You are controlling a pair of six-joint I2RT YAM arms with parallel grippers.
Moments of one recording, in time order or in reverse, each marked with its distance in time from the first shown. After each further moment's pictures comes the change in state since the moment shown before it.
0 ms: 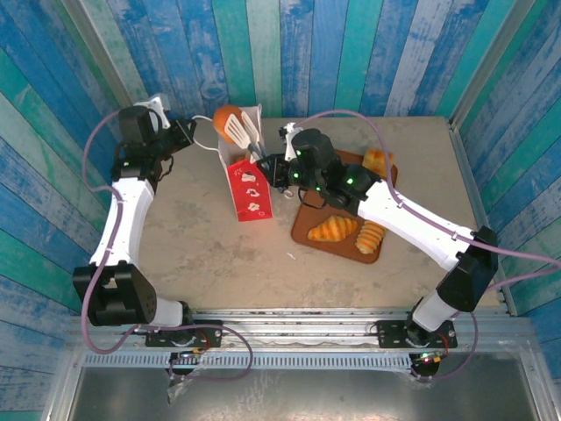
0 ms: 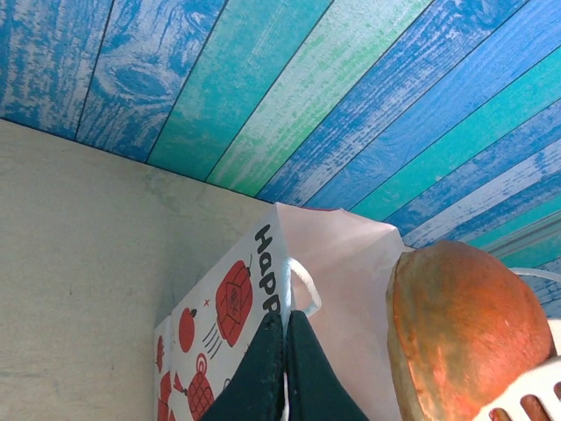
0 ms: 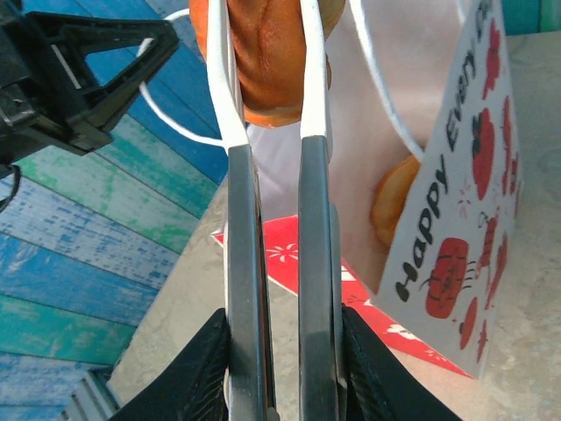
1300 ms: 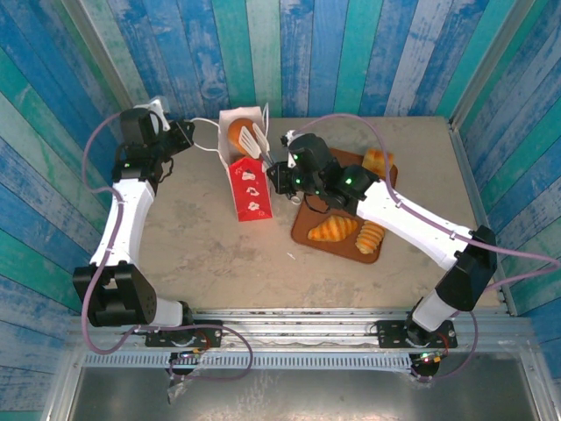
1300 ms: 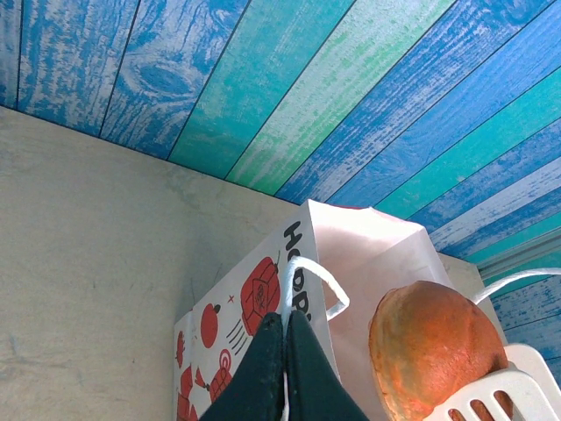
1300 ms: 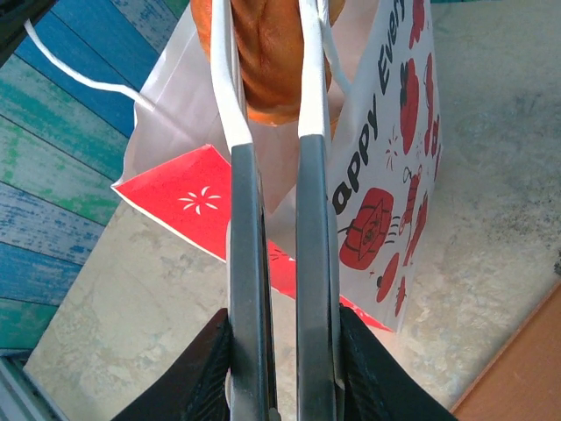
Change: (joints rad) left arm 0.000 -0.005 -0.018 -0.006 -0.036 0.011; right arm 0.000 0.008 0.003 -0.136 0.074 -0.062
